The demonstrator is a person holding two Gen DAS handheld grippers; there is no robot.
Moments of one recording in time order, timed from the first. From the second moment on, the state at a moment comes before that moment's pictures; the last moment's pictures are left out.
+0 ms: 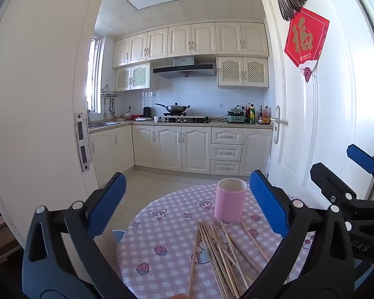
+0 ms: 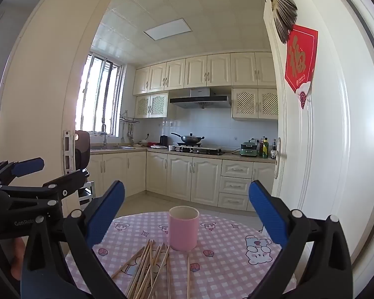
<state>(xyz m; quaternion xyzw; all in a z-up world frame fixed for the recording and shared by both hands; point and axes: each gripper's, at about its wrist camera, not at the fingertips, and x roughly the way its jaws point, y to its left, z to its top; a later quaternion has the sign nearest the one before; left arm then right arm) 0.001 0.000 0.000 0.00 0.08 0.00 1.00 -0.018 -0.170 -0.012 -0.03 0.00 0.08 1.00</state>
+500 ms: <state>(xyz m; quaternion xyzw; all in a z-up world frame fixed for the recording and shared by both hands) 0.000 0.002 -0.001 0.01 0.07 0.00 1.00 -0.021 -0.168 -0.013 -0.04 0.00 0.08 1.00</state>
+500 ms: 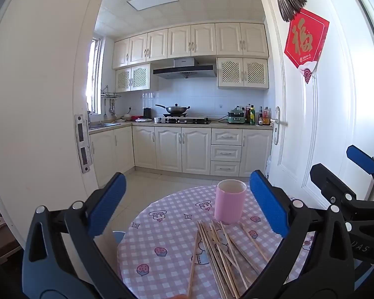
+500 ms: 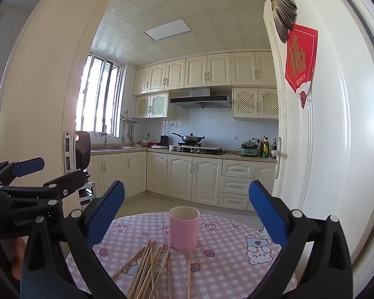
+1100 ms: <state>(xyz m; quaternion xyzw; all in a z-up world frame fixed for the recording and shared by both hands) -0.001 0.000 0.001 0.01 0.07 0.00 1.00 -0.019 -0.172 -0.010 -0.03 0.00 0.08 1.00</state>
